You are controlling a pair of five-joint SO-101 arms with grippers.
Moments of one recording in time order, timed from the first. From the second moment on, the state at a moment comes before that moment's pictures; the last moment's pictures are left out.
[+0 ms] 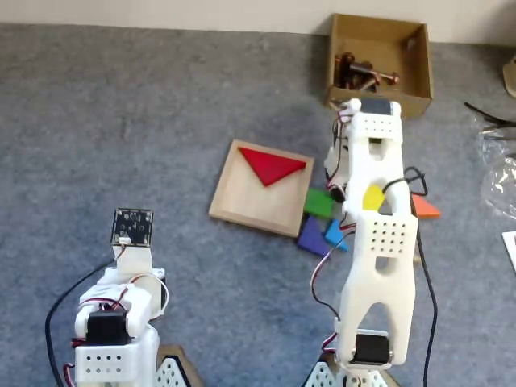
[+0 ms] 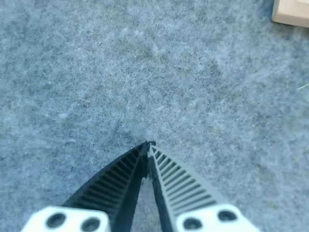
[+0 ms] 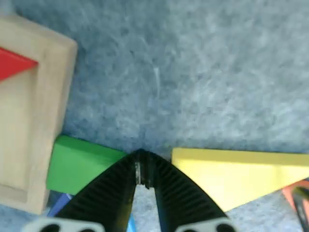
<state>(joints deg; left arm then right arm) -8.3 -104.6 95.9 77.0 1.3 0.6 56.2 -49.2 99.9 16.7</state>
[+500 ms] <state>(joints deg) -8.3 -104.6 95.9 77.0 1.3 8.7 56.1 -49.1 99.9 16.9</state>
